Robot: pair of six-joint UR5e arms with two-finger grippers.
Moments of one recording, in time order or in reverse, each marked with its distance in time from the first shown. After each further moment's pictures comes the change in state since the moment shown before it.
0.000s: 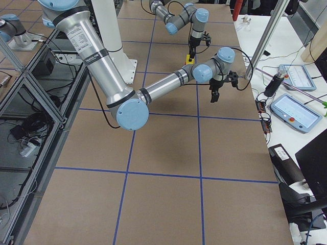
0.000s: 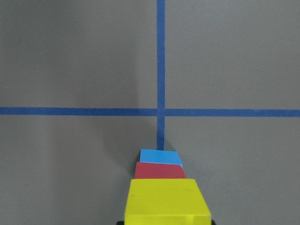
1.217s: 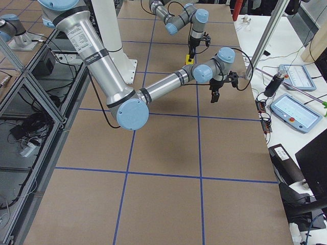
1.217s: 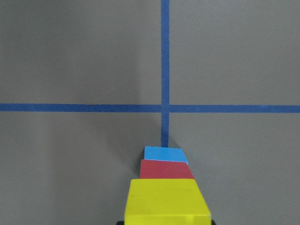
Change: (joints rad) left arm 0.000 0.007 -0.002 0.001 -0.001 0.010; right arm 0.000 0.002 0.000 0.000 0.000 -0.001
